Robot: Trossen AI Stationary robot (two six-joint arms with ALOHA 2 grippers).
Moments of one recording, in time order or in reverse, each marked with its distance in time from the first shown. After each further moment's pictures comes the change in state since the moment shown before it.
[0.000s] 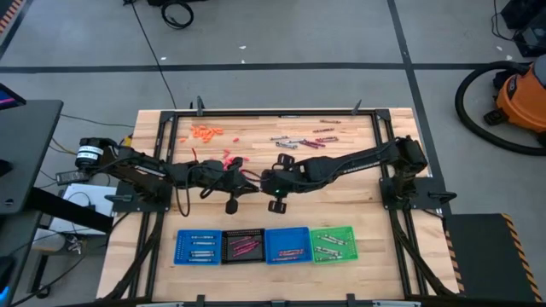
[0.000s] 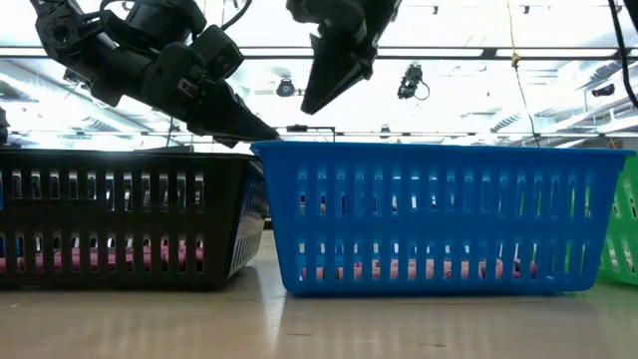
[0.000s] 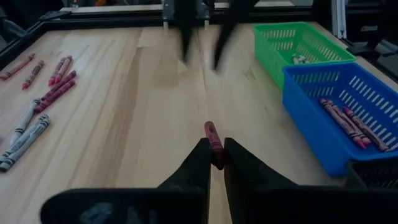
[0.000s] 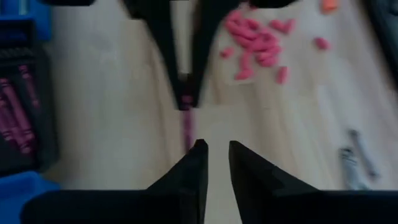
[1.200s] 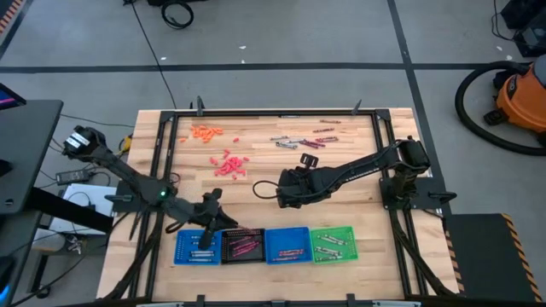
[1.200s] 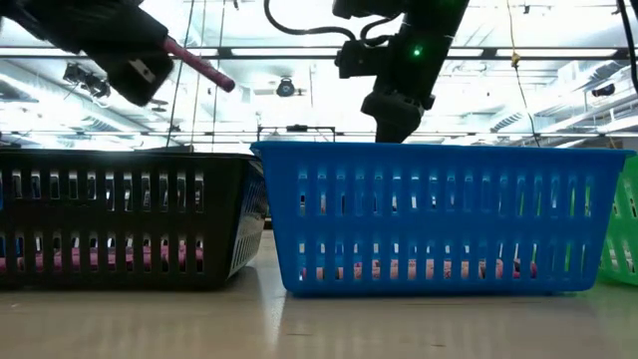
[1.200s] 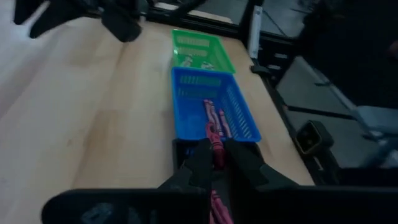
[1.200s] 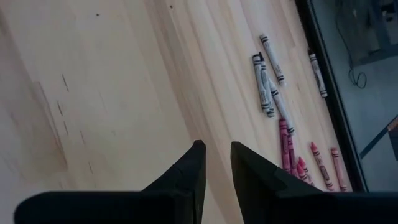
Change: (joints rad) left arm -0.561 -0.269 0.008 -0.282 -0.387 -0.445; right arm 0.038 -0.025 -0.216 -0.178 0.342 0.212
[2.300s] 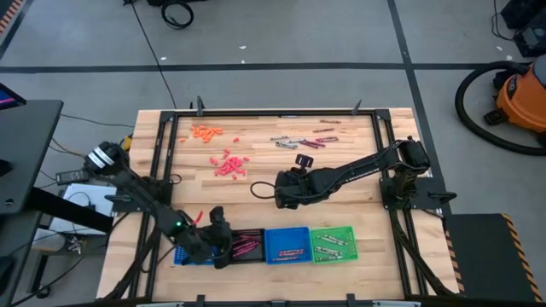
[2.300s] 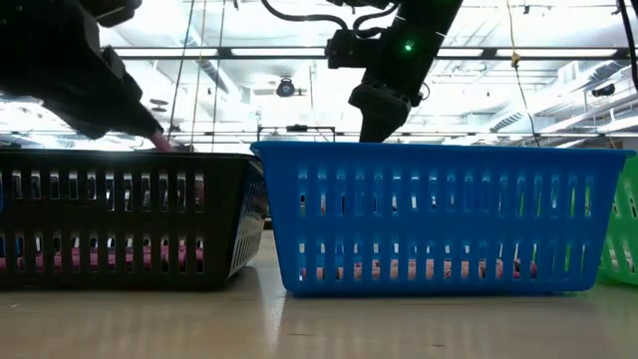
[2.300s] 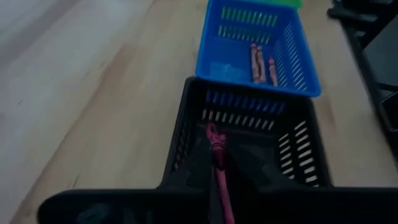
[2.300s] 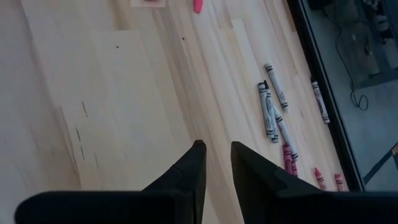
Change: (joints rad) left arm -0.185 0.420 0.218 -0.198 -0.346 -0.301; right arm 0.007 0.000 0.000 0.106 0.014 -0.087
